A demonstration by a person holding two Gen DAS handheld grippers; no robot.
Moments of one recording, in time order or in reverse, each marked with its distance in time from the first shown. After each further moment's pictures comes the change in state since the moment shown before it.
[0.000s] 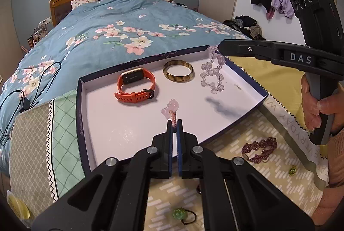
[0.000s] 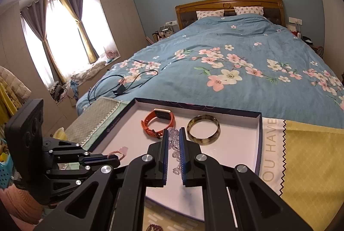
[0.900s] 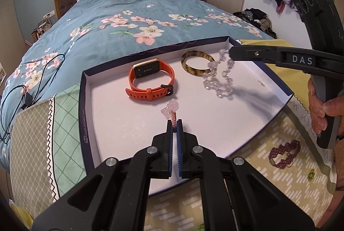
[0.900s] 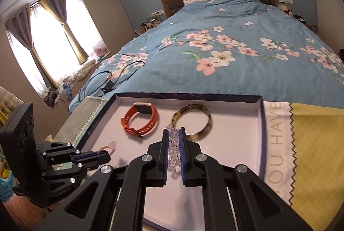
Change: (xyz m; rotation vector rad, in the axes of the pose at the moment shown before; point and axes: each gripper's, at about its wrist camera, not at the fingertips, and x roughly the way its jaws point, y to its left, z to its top) left arm 0.037 0.023 0.004 -0.015 0.065 0.048; right arm 0.040 -0.026 -0.002 0.108 0.077 -0.027
